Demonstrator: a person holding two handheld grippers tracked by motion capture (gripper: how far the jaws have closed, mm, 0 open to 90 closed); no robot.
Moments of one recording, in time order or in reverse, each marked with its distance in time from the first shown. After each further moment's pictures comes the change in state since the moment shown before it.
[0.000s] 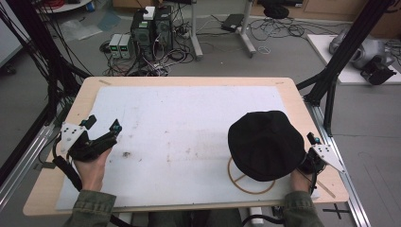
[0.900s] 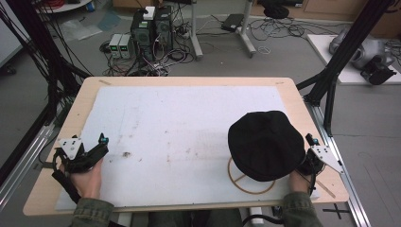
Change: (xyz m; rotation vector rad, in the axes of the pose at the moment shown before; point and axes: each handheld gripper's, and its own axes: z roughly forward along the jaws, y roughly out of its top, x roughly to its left) left arm 0.024 -0.050 -0.007 0.158 0.354 0.034; right arm 0.004 -0.002 -0.002 0.014 0.006 0.004
